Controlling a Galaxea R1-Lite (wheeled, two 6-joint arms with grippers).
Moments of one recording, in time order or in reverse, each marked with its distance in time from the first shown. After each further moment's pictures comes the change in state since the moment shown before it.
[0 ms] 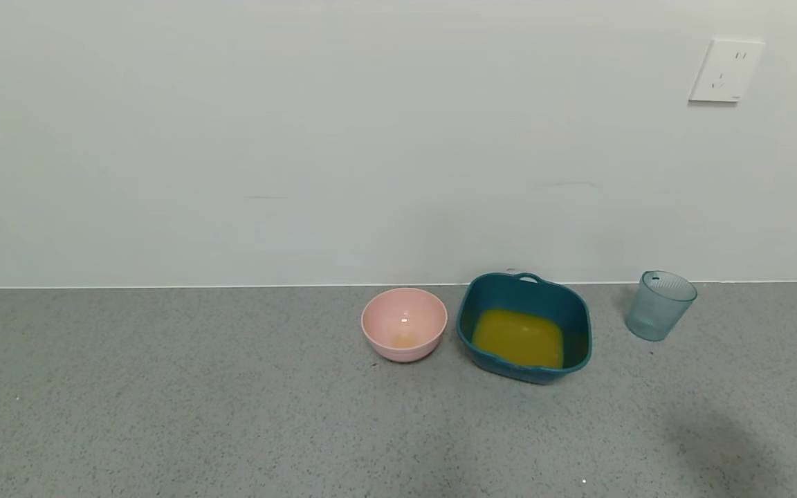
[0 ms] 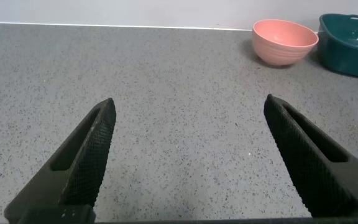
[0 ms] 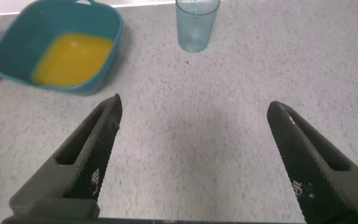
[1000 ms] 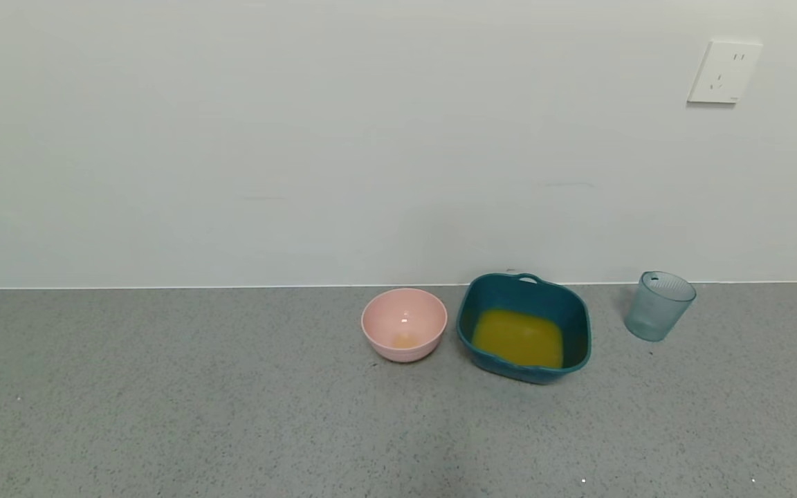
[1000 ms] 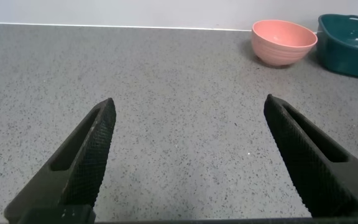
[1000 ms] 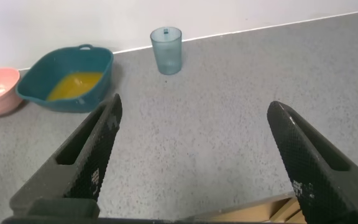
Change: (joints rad) left arm 0.000 0.000 0.000 0.000 0.000 0.000; right arm -0.135 -0.642 0.061 0.298 0.044 0.004
